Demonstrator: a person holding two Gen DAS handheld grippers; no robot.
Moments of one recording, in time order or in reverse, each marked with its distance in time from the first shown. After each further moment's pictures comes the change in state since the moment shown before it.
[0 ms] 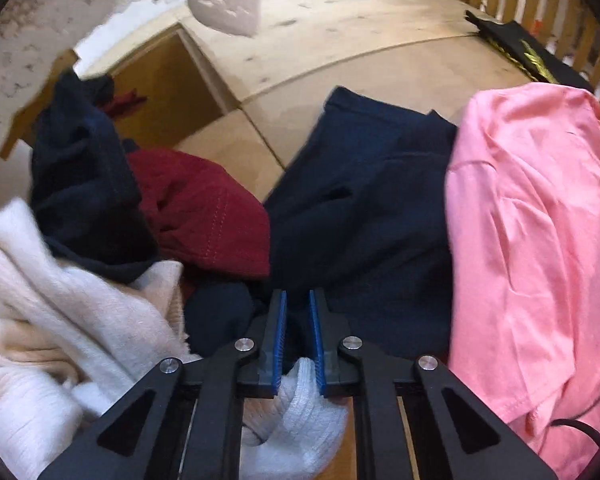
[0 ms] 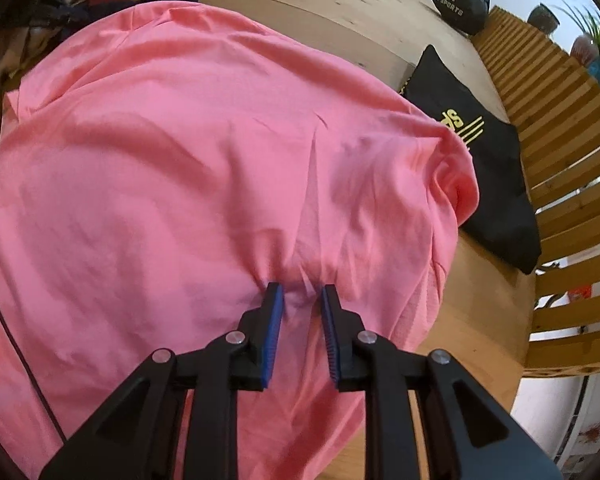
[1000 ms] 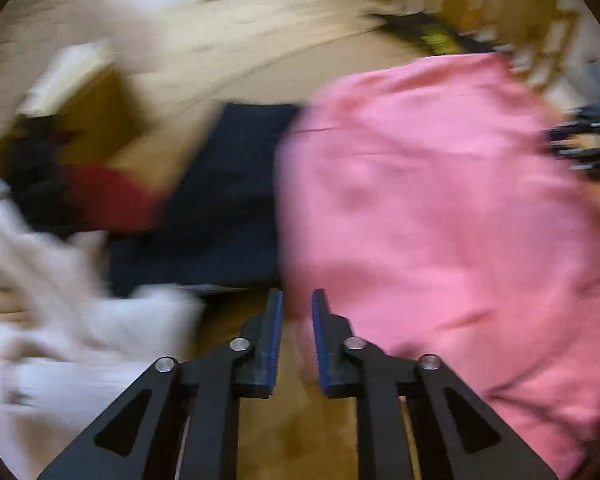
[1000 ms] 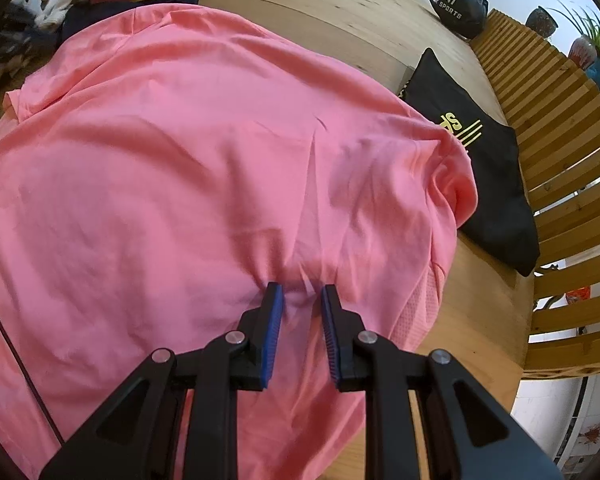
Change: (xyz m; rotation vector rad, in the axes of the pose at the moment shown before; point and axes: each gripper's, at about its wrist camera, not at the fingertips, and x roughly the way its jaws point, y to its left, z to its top) left arm -0.064 -0.094 -0.053 0.140 -0.040 -0.313; right arm -0.001 0.001 0.001 0.005 -0.012 -0.001
